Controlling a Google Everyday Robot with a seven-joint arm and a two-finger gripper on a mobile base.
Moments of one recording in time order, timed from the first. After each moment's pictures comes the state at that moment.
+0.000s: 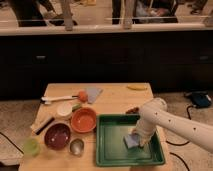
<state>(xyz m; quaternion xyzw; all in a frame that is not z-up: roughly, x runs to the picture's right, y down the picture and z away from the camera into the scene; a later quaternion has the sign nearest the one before) 0.201 0.291 0.783 -0.39 -0.12 -0.17 0.89</state>
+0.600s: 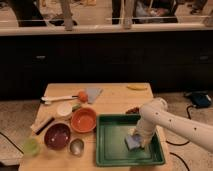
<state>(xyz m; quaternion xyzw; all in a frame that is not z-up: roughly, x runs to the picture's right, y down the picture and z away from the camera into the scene) 0.203 0.292 0.783 -0.40 -0.12 -0.17 0.89</state>
